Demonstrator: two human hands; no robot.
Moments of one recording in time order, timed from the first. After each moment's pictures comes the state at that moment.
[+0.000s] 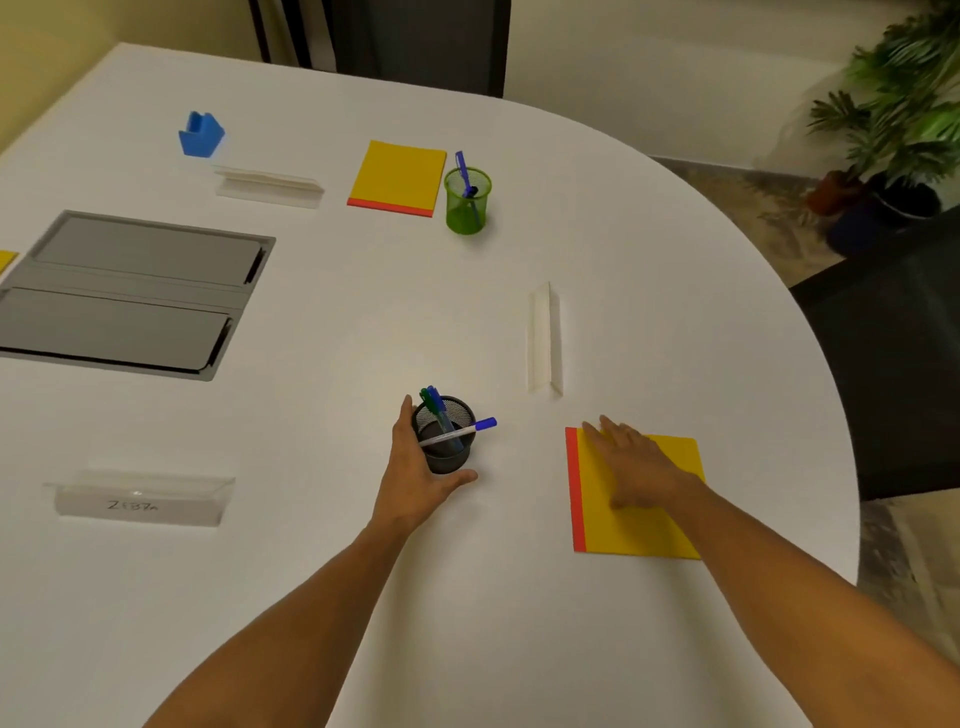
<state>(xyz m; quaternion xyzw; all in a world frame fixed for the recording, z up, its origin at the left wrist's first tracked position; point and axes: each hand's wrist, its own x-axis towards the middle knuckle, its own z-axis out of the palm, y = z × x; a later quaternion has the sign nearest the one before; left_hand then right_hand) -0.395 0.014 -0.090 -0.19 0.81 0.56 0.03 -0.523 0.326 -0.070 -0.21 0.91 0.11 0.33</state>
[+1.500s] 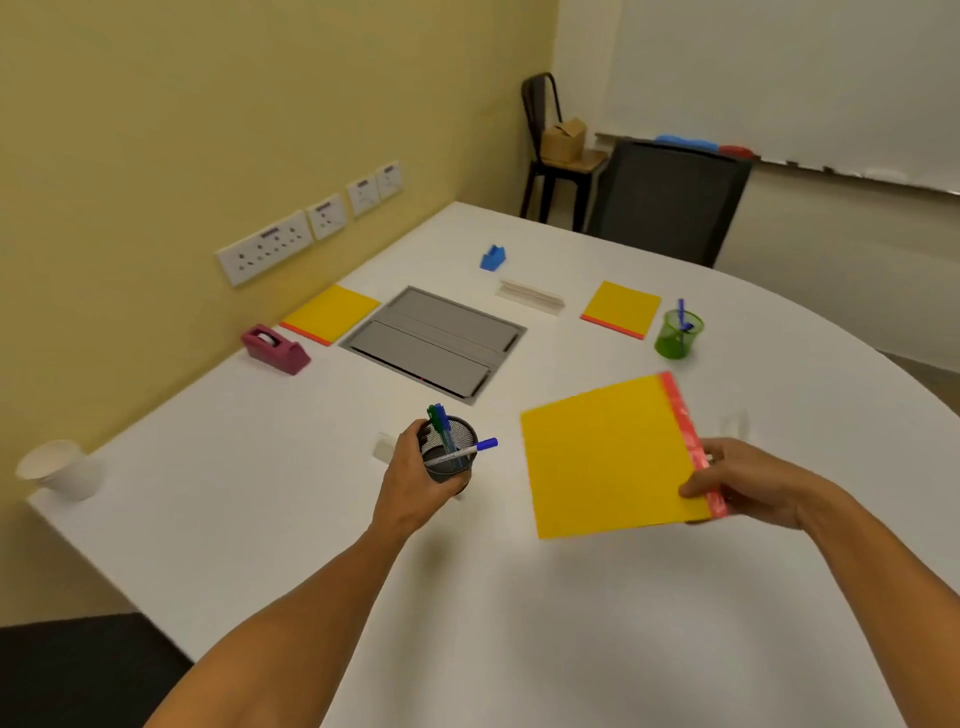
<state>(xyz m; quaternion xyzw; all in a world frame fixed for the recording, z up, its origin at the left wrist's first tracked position) -0.189 -0.183 0.030 -0.30 0.80 0.48 -0.20 -0.439 0.152 0.144 -0.11 0.73 -0.49 0.46</state>
